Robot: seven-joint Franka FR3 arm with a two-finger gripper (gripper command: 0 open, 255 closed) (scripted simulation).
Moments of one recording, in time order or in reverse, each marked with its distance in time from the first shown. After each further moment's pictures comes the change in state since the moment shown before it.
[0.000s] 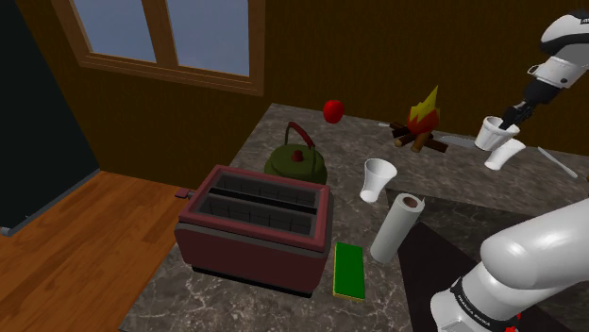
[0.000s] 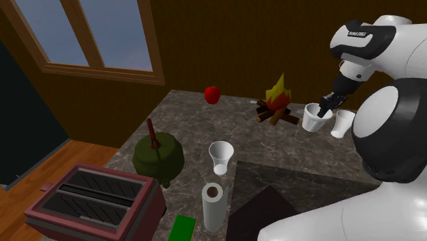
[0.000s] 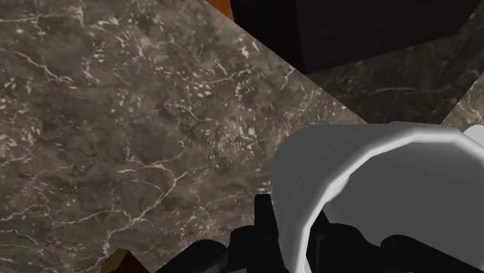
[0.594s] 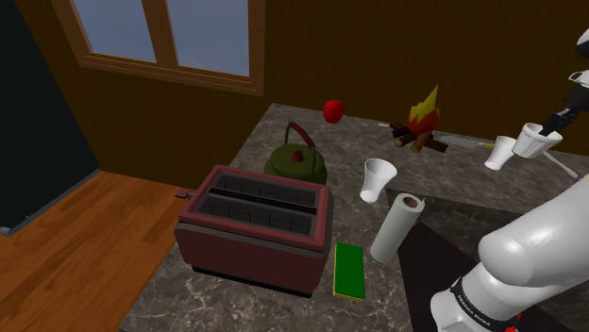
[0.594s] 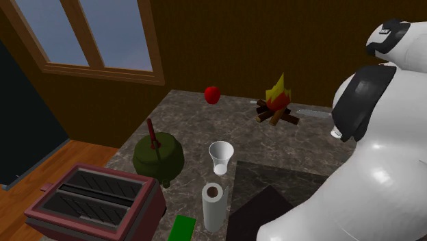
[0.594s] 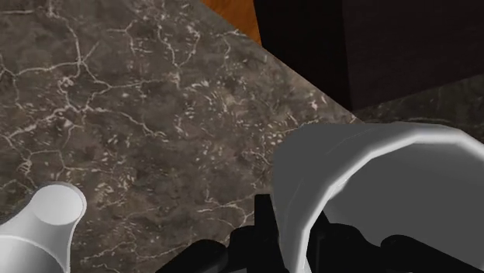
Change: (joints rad) arm -0.062 0.206 -0.213 0.189 0.091 -0.074 -0.302
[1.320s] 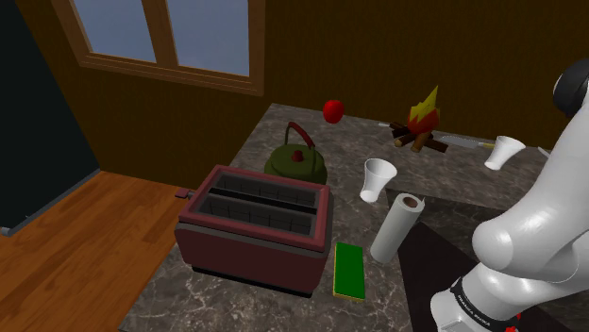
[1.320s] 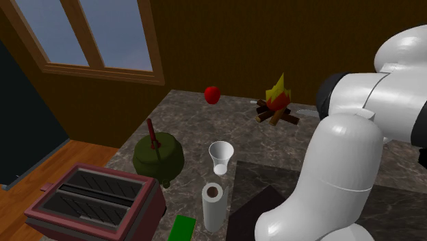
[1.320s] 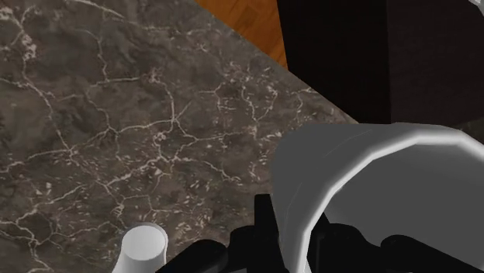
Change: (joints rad) arm -0.275 0.387 -0.095 0.311 0.264 -0.149 -0.365
